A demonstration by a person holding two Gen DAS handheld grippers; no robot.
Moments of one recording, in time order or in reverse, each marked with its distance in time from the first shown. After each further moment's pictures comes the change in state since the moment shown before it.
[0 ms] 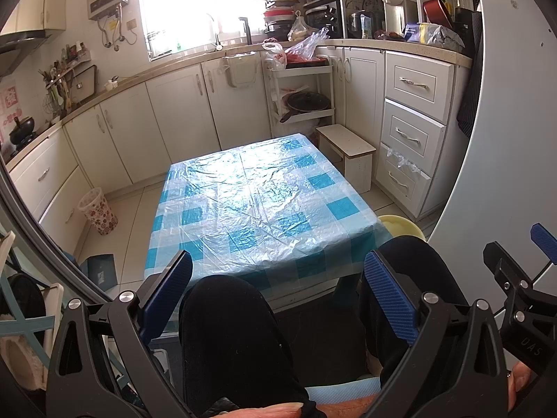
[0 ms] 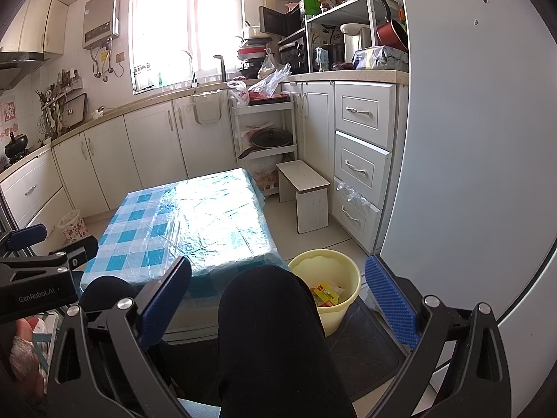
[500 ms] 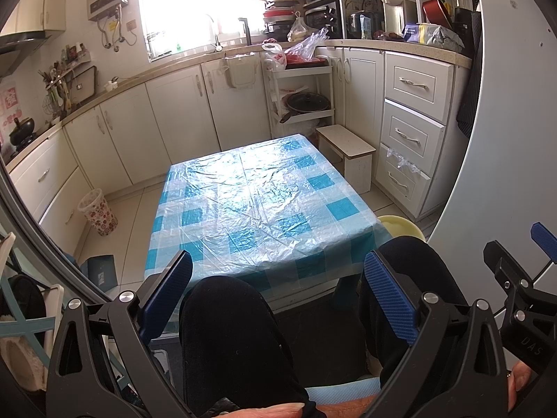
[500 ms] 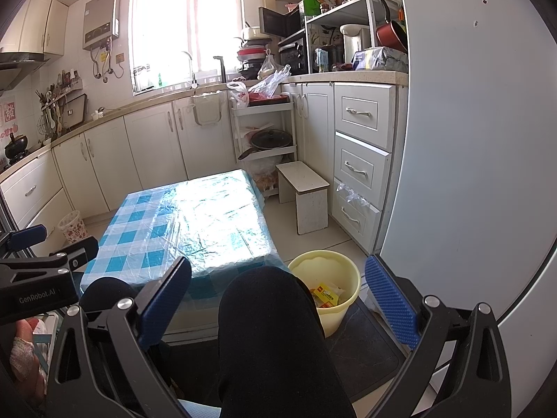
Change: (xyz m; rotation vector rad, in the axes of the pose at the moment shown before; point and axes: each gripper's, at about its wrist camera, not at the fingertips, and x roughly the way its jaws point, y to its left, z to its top) left arm 0.000 -0.001 0.000 0.001 0.000 0.000; right arm -0.001 -0.001 0.003 0.002 -0.003 -0.001
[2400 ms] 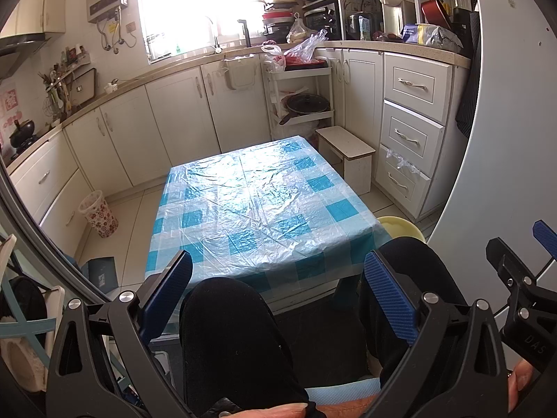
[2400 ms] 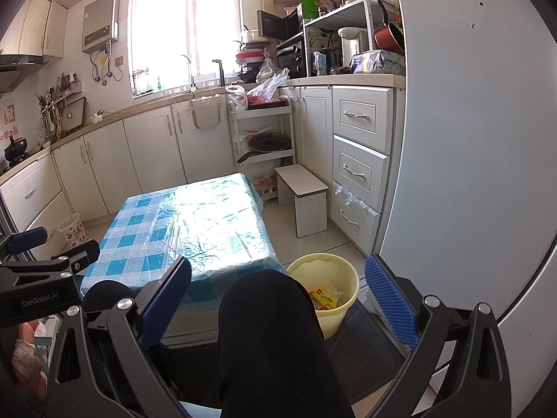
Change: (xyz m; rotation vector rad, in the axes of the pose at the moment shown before) left arm 0.000 -0.001 0.000 0.002 -0.002 0.001; right arm -0.003 0.000 0.002 0.005 -0.012 -0.003
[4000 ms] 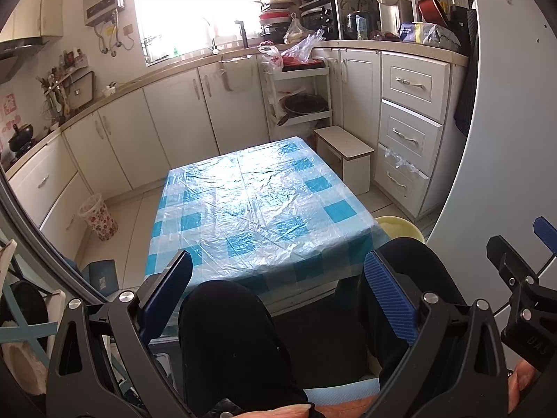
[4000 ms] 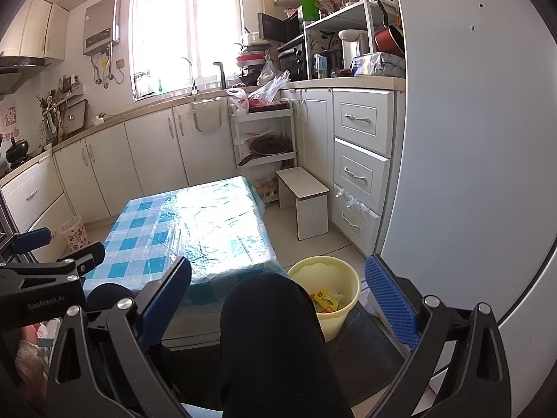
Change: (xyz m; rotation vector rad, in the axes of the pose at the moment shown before) left arm -0.001 -0.002 0.003 0.007 0.000 -0.002; right arm -0.001 0.003 0.001 0.002 -0.007 0.004
